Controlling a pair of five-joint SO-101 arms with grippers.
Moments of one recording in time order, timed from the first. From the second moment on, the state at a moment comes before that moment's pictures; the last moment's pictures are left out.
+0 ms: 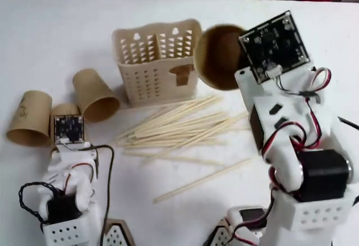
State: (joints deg) left arm -18.3 -104.1 92.8 67.2 -8.6; right arm -9.4 -38.6 -11.3 75.9 26.9
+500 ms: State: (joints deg) left arm -18.3 -104.1 92.8 67.2 -8.6; right arm -17.7 -6.1 -44.7 88.0 19.5
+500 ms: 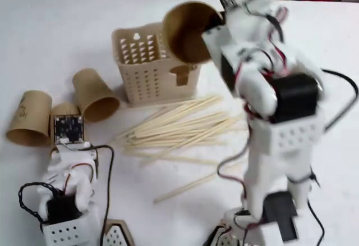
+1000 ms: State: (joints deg) left arm -18.3 -104.1 92.8 67.2 -8.6; right arm -19.5 13.9 -55.4 86.3 14.5
